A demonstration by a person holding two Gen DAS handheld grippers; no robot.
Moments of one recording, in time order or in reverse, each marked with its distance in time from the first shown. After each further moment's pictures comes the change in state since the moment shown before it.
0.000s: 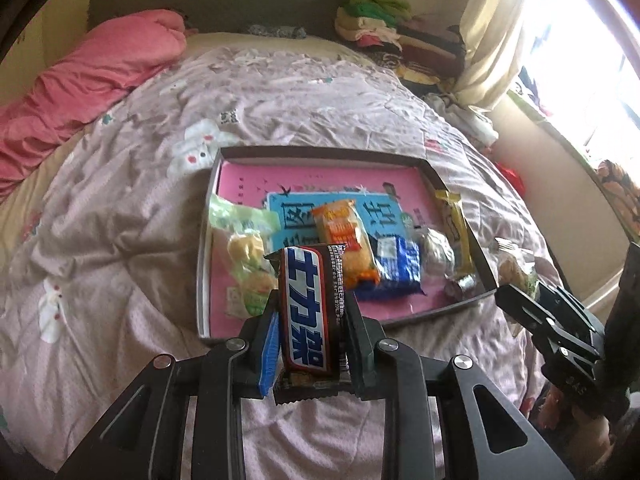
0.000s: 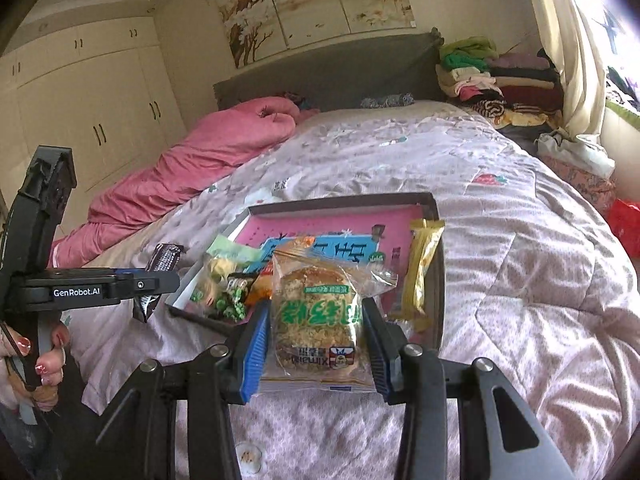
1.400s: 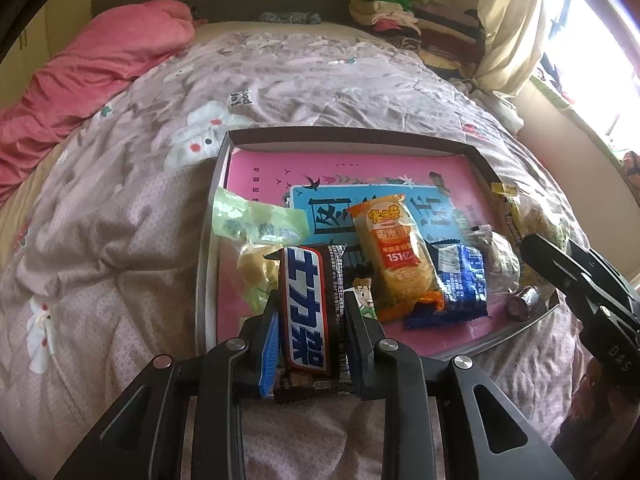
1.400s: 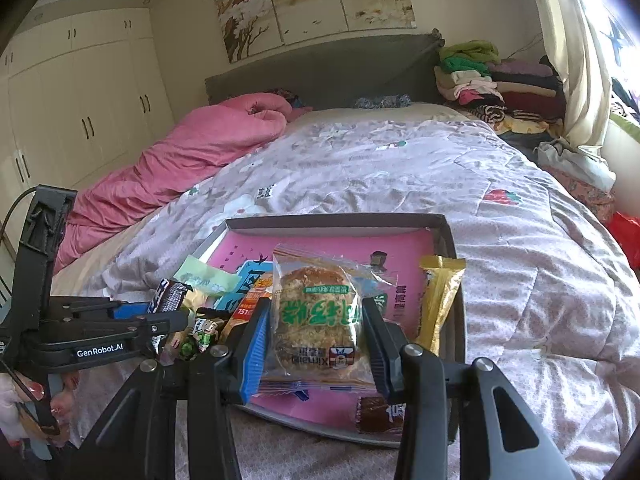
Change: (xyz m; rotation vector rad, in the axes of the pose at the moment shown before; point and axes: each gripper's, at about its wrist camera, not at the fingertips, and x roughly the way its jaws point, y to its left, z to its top) left arm 0.064 0.012 0.012 0.014 0.044 0.079; right arm 0.059 -0.002 0.031 -0.023 0.017 -0.040
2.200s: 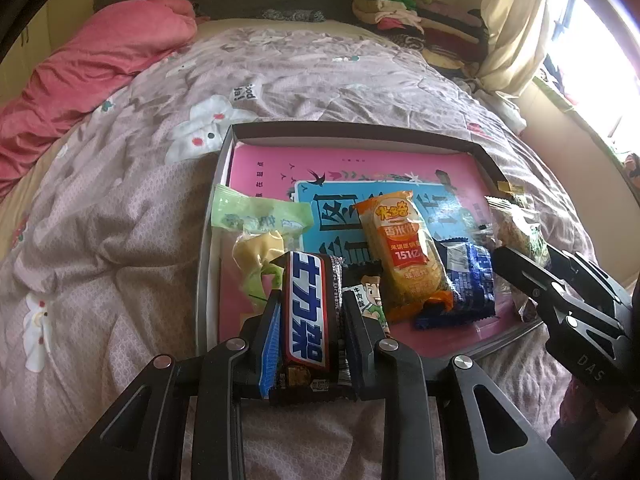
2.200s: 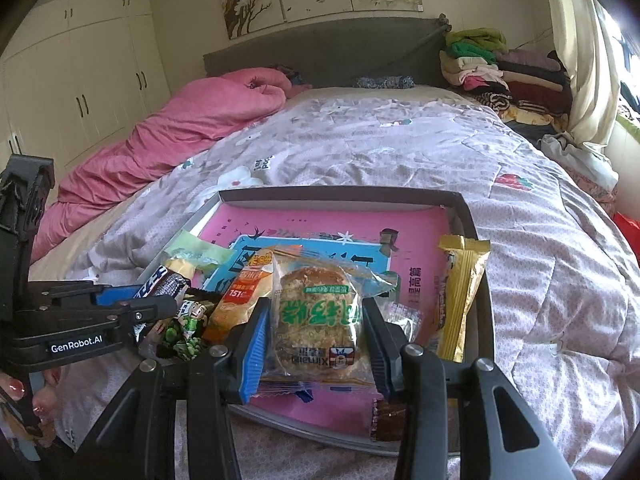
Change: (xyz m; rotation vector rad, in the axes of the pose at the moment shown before) left arm 0.005 0.004 -0.001 -0.012 0.007 0.001; right arm 0.026 0.009 -0.008 -0.028 0.074 -0.023
